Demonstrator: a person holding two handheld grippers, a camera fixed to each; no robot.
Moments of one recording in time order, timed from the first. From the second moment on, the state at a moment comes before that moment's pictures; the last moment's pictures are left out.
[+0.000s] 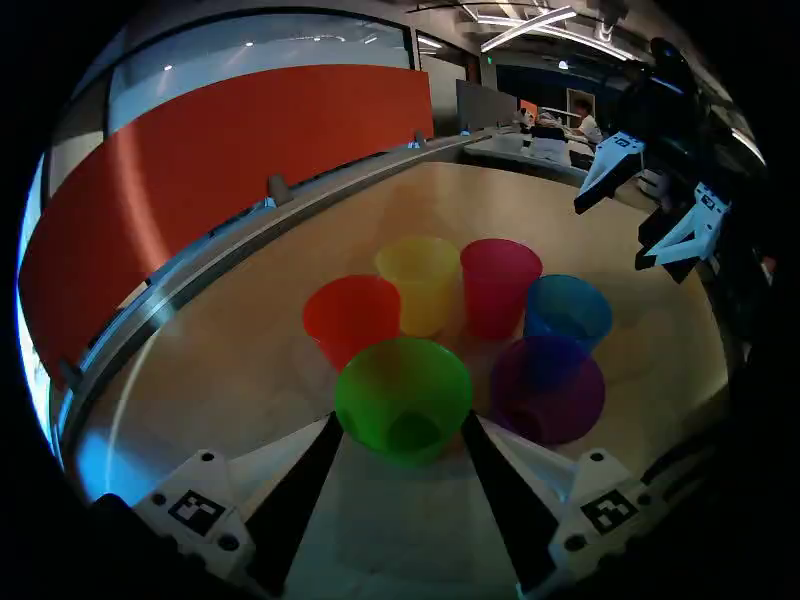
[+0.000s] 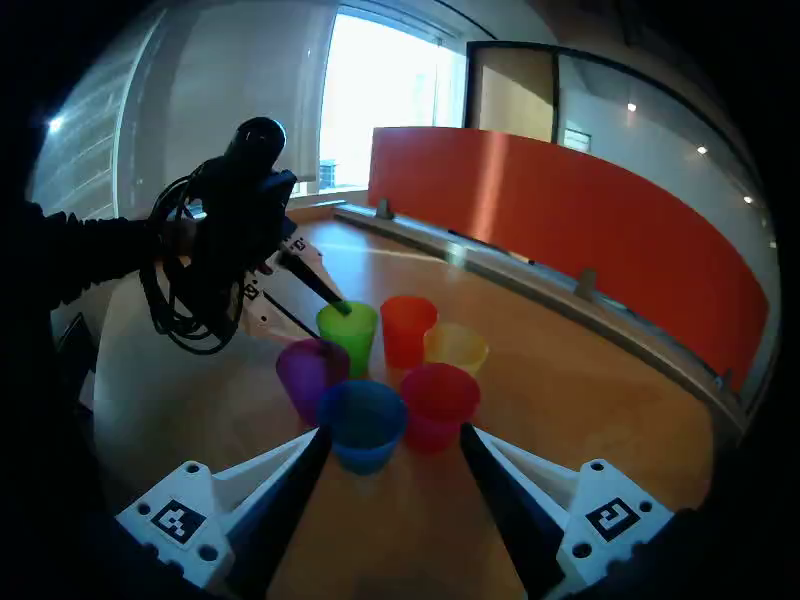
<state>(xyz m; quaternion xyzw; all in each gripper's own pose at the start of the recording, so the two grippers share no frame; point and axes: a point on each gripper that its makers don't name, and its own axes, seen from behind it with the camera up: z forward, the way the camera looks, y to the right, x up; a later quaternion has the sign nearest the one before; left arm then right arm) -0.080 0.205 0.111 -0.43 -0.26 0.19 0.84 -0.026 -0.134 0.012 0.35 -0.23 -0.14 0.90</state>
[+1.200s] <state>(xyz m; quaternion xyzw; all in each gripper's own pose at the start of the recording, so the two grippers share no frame) -0.083 0.212 0.128 -0.42 -0.26 0.19 0.85 -0.029 -0.132 0.012 0.35 -0.23 -0.14 0.90</state>
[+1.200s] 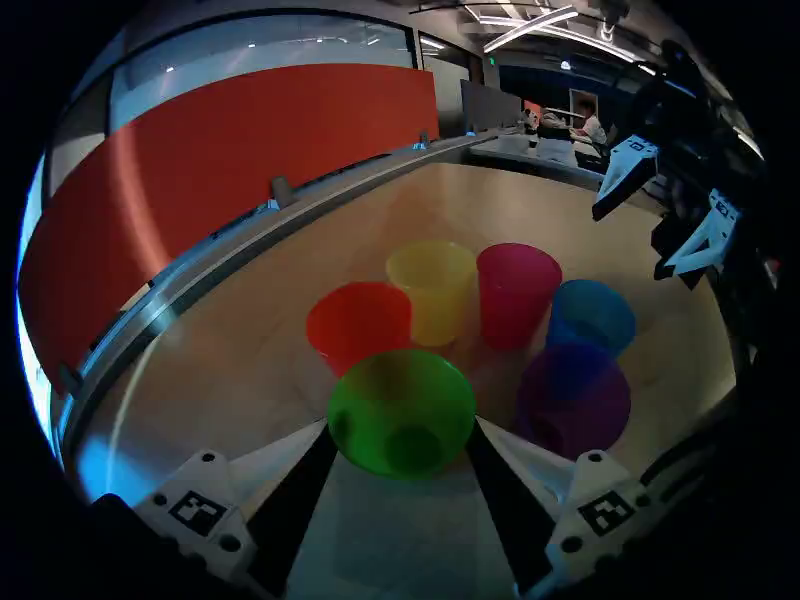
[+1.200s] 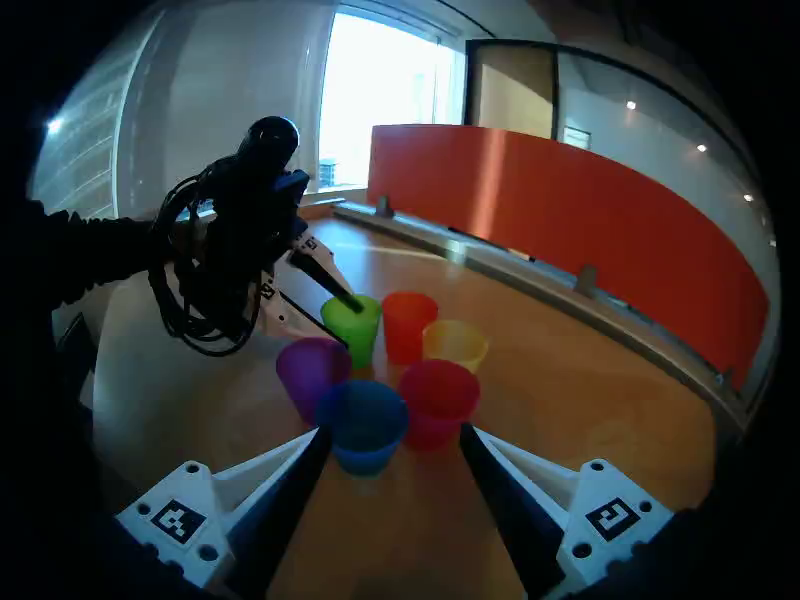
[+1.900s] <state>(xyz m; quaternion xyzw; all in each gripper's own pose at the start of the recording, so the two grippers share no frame) -0.058 0.195 0.122 -0.41 -0.24 0.20 0.86 -0.035 -0.143 0.002 0.36 -0.24 -0.14 0.89</state>
